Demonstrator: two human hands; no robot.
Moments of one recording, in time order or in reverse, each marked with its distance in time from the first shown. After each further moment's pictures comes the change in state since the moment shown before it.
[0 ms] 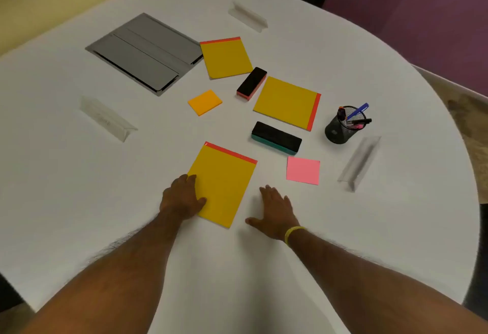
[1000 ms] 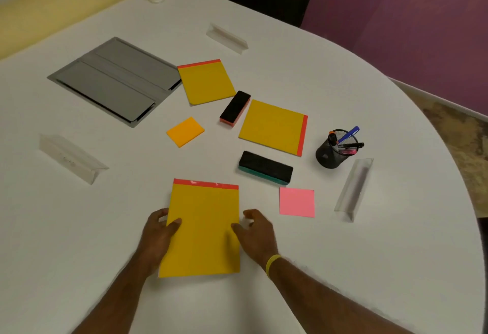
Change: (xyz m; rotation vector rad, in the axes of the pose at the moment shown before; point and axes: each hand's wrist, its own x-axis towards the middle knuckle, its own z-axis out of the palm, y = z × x) left_hand 0.039 -0.013 0.004 -1.208 0.093 -0.236; right_hand 0.048 -0.032 -0.013 0.865 0.227 0.246
